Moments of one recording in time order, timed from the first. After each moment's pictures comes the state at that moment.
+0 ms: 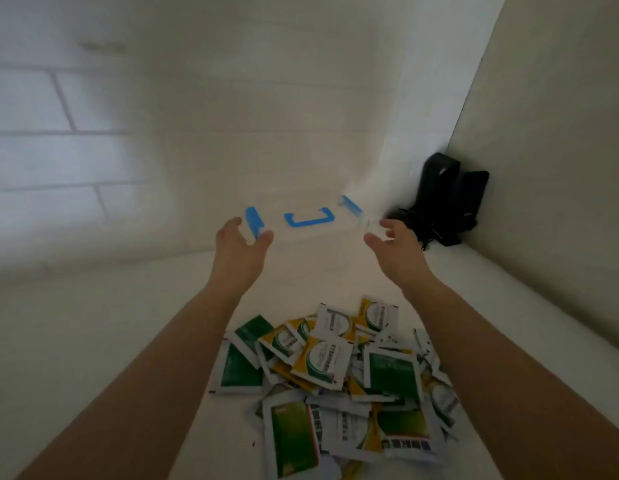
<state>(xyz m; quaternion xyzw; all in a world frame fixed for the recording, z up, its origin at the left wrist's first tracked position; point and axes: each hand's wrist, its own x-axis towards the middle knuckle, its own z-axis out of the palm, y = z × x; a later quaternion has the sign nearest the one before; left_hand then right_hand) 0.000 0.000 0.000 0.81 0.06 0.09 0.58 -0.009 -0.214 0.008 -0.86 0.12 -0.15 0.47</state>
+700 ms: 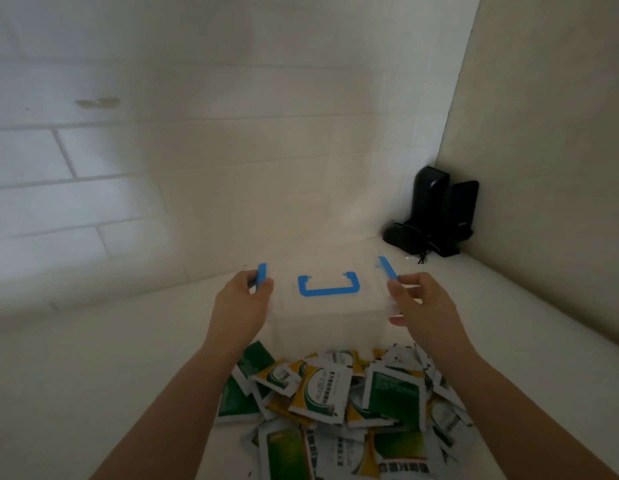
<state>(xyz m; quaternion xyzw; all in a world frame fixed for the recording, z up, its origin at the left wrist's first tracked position) -0.038 -0.011 -0.005 0.85 0.06 0.10 0.52 -0.077 -0.238 -0.012 -0.81 0.11 -0.18 0.55</state>
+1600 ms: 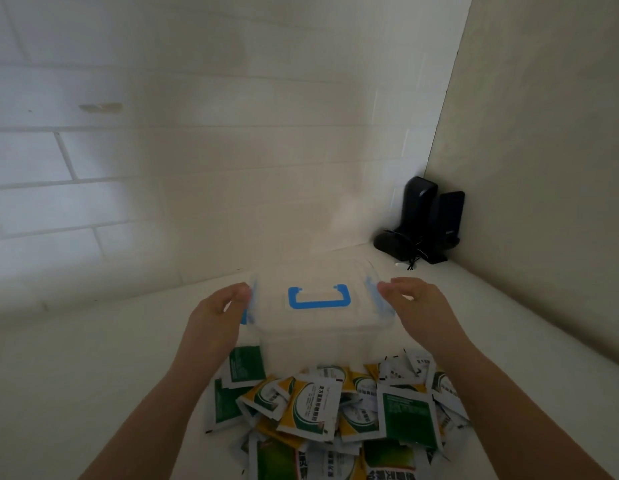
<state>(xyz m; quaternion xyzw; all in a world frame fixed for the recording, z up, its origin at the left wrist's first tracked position) -0.066 0.013 -0.005 0.83 0.01 0.10 0.55 -0.085 -0.242 0.010 -0.88 0.11 -0.16 0.43</state>
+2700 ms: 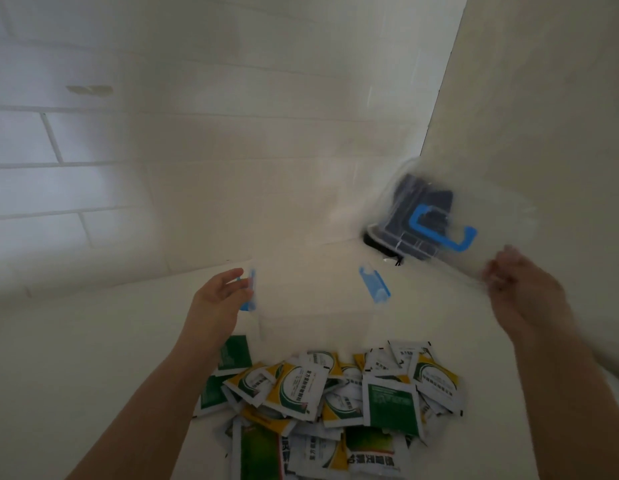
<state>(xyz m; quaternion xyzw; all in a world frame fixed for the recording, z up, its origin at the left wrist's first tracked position) -0.062 -0.005 -0.004 0.72 0.03 0.04 0.69 -0.106 -0.348 0.043 -0.48 0.14 -0.29 0.82</state>
